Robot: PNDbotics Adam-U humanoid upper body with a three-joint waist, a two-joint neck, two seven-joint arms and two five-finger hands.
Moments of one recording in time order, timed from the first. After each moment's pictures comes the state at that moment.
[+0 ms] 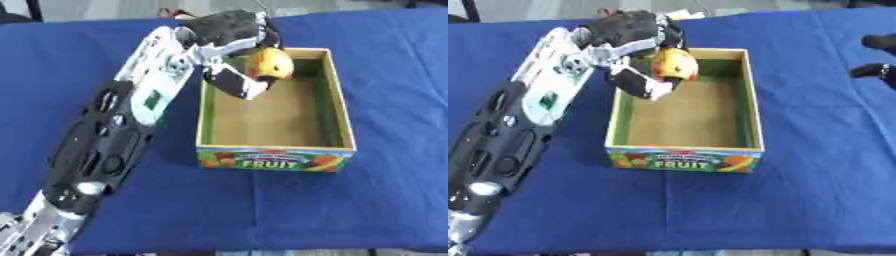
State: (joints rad) left arm -0.95 0.16 -0.33 -1.37 -0.90 -0.30 -0.59; right arm -0.19 -0.39 -0.15 -1.98 -0.41 -0.16 0.26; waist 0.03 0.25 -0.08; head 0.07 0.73
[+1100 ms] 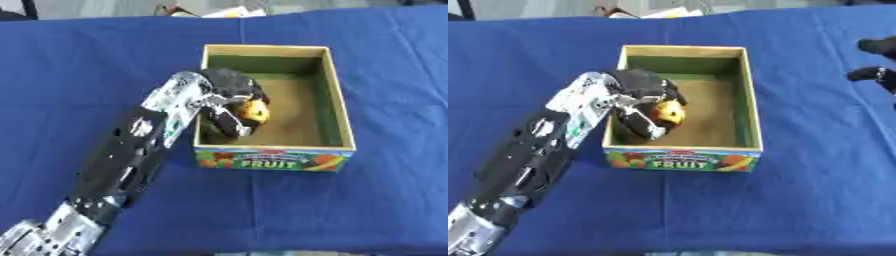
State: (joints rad) left arm -0.95 0.10 -0.33 -1.13 -1.25 -0.39 -0.62; right arm -0.19 -0.38 -0.15 -1.98 -0.39 -0.15 0.27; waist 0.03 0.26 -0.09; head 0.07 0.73
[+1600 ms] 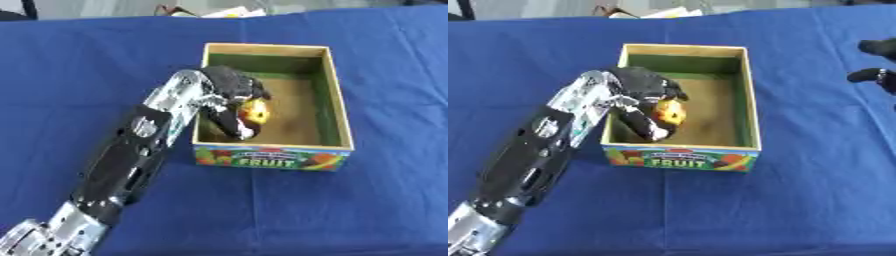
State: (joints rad) left arm -0.95 0.10 -0.31 -1.13 -1.31 -0.42 -0.59; right arm -0.19 -0.37 -0.15 -1.98 -0.39 -0.15 0.27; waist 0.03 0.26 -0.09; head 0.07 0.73
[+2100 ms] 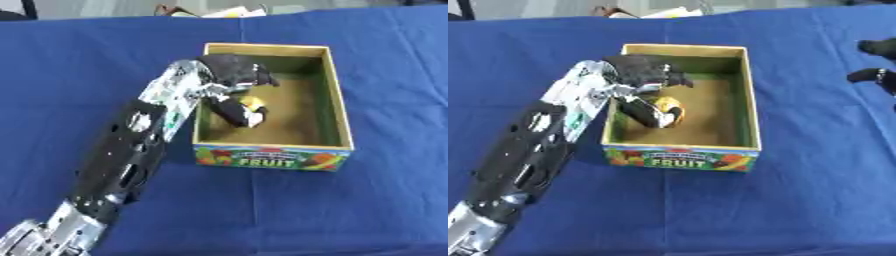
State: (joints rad) left arm -0.95 0.10 -0.28 -1.29 -1.12 -0.38 -0.59; right arm -0.19 -0.37 -0.15 -1.98 -0.39 -0.15 0.27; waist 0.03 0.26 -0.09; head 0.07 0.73
